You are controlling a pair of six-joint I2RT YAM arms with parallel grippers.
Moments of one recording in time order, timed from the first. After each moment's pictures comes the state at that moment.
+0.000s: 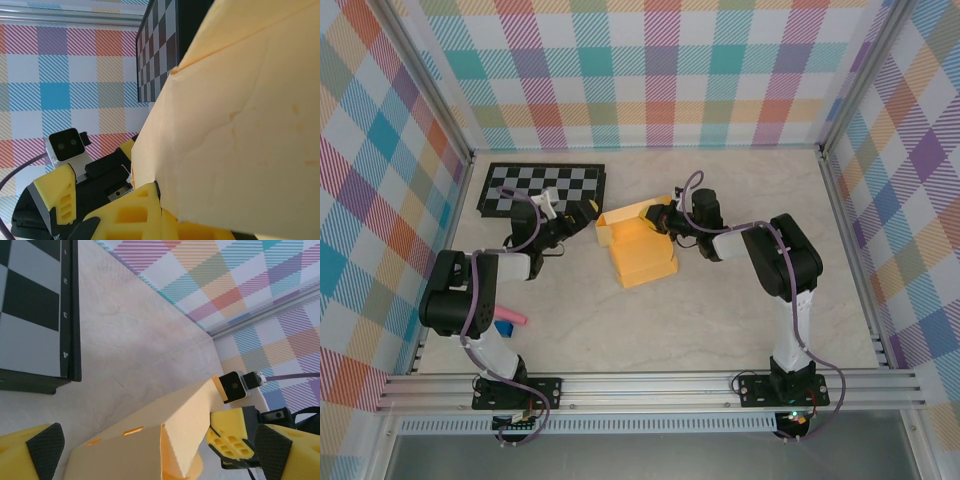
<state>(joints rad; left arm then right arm) -0.09 1.70 0.69 0.71 0.62 -0.81 0.45 2.07 1.05 0.76 -0.69 1.29</state>
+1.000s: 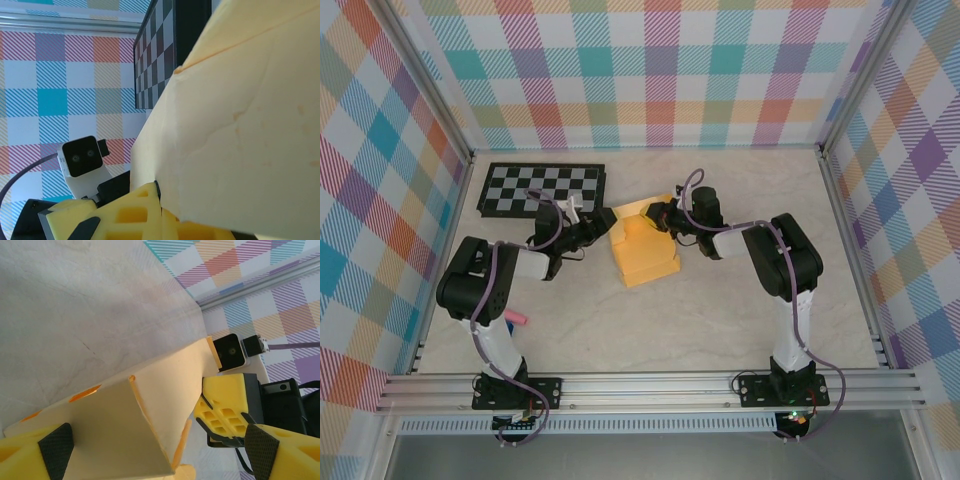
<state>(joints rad) -0.24 1.83 0.72 0.80 0.61 -0.92 0.45 2.07 1.06 0.73 -0.67 1.28</state>
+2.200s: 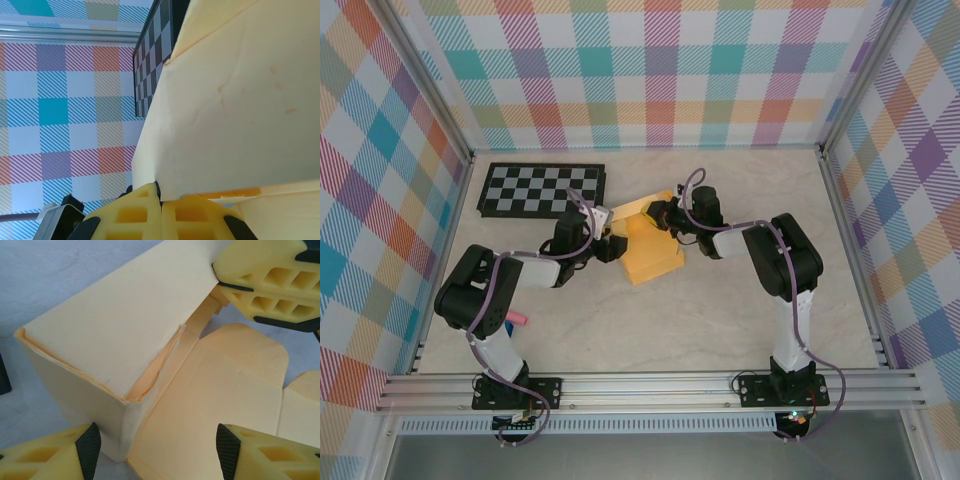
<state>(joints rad) -0.40 1.74 0.71 0.52 0.30 -0.08 0.45 2.07 1.07 0.73 -0.64 1.30</state>
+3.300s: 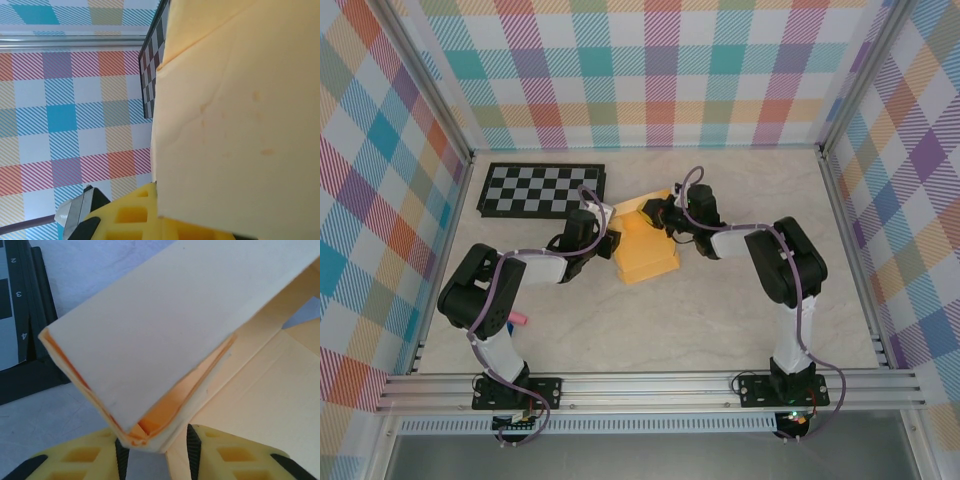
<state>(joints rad) -0.44 1.75 0.79 0.38 0.03 -0.05 0.49 2.01 1.06 0.68 -0.58 1.37</state>
